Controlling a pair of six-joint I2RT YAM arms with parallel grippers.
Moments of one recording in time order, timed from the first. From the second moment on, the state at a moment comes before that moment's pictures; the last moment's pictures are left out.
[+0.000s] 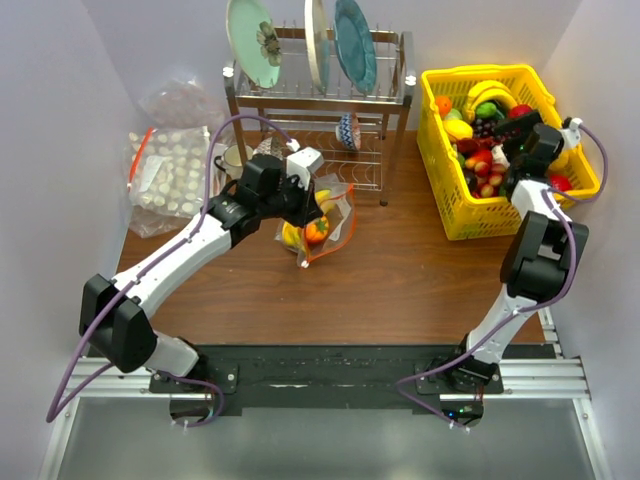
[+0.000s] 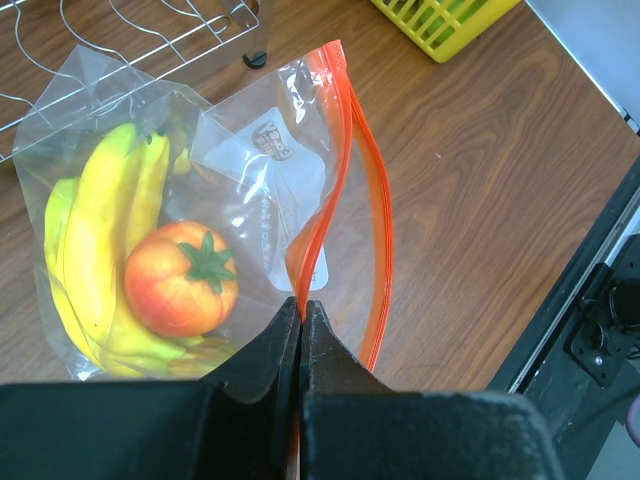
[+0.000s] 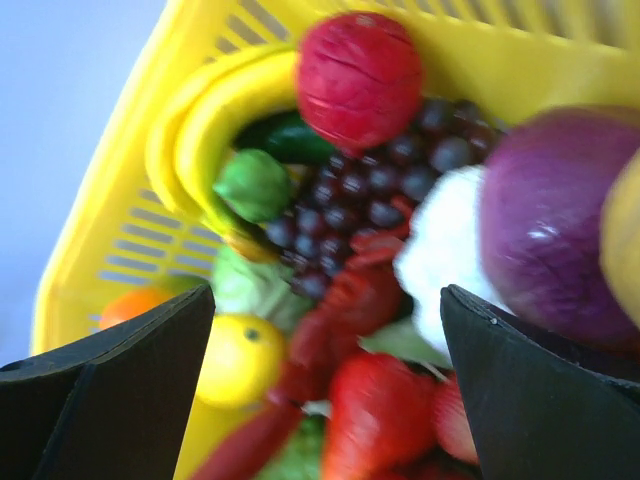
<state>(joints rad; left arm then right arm) -0.60 1.44 1.24 -0.33 0.31 -0.15 -0.35 1.90 1.39 0.30 0.04 0.81</state>
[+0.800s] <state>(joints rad) -0.58 1.46 1.24 -0.32 0.31 -0.15 -0.35 2.30 1.96 0.10 0.10 0.92</state>
